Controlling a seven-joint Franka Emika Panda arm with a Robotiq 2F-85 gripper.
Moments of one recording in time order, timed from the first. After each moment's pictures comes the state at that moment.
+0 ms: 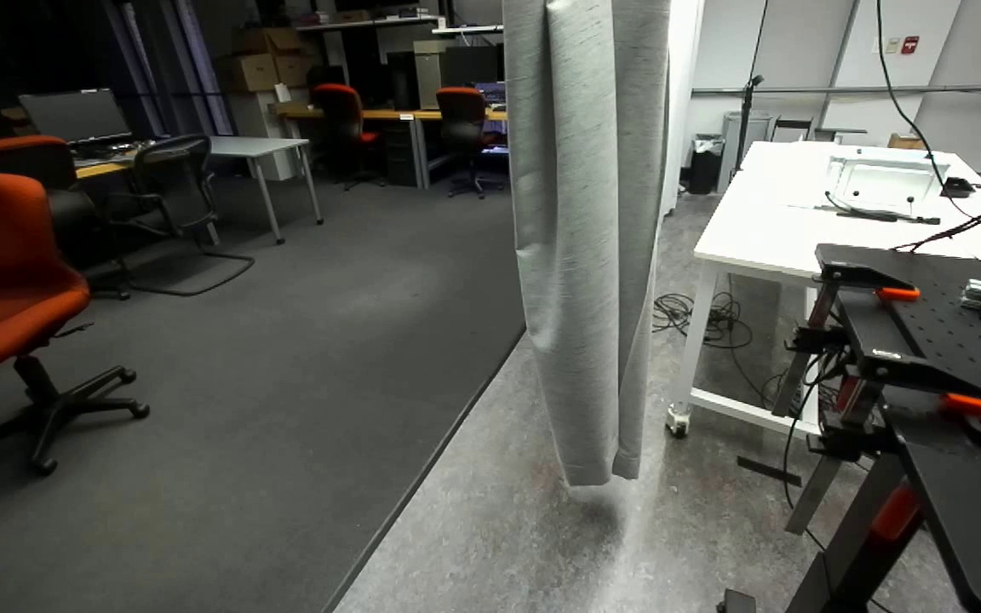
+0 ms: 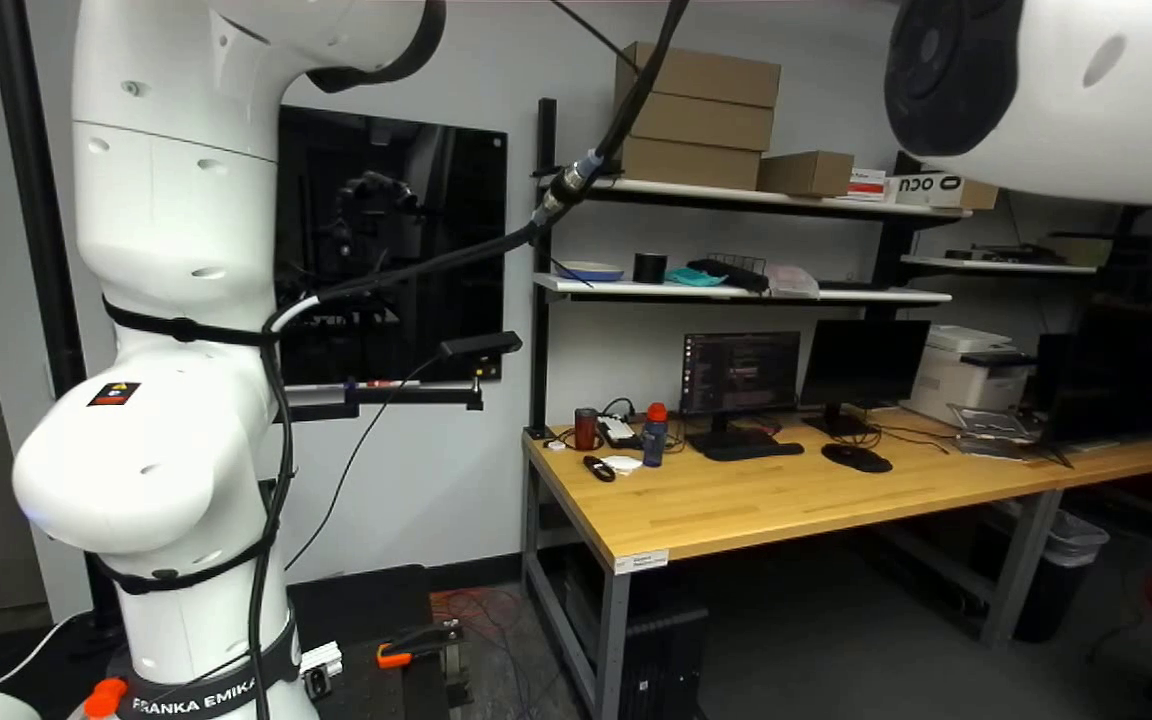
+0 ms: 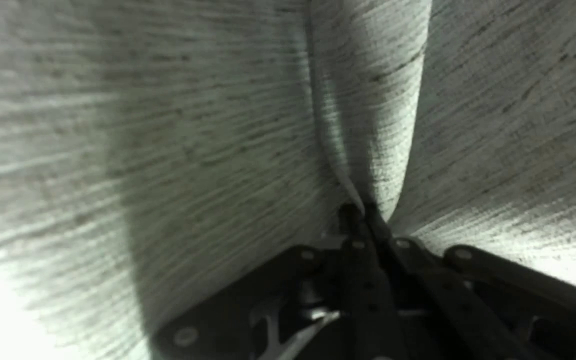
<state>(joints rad) -0.04 0.12 -0.65 -1.73 2.51 2.86 -2.21</state>
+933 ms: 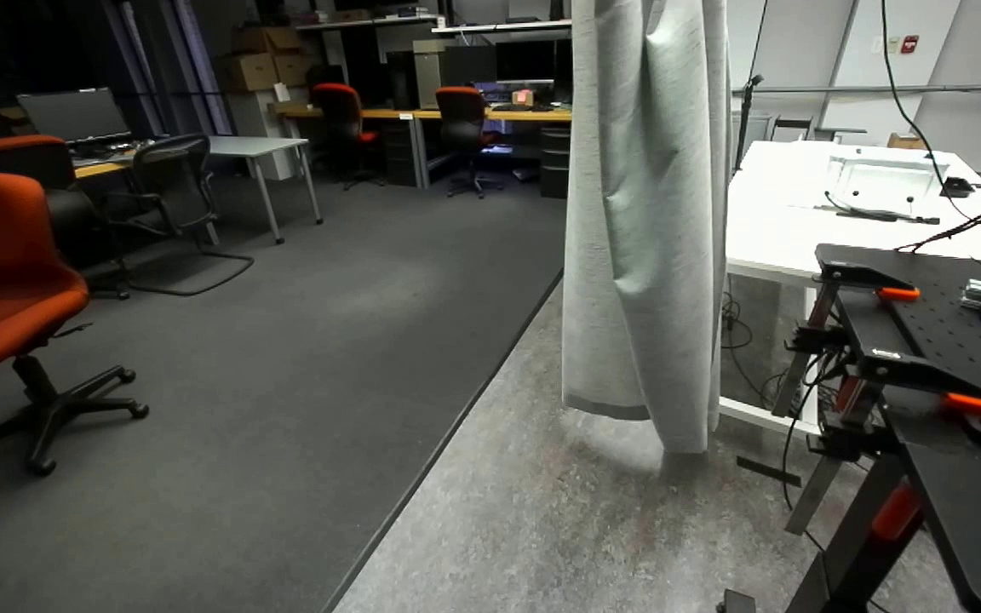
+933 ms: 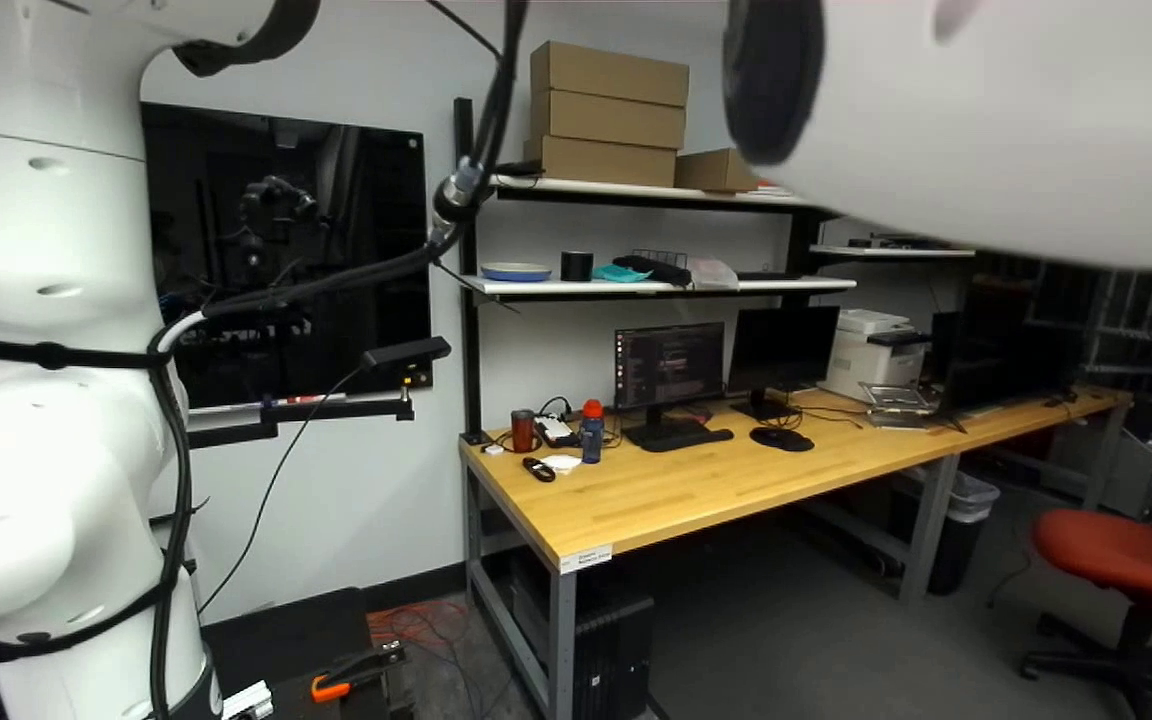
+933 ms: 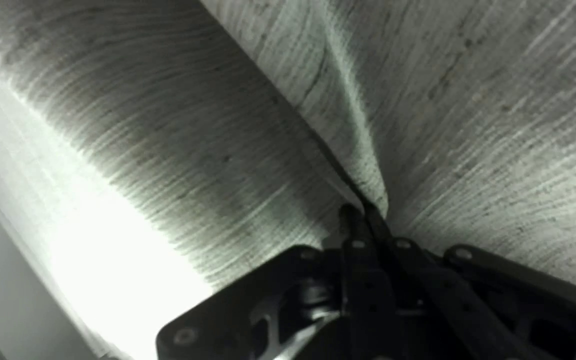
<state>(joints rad) -0.12 0.10 -0.75 -1.82 2.49 2.88 -2.00</state>
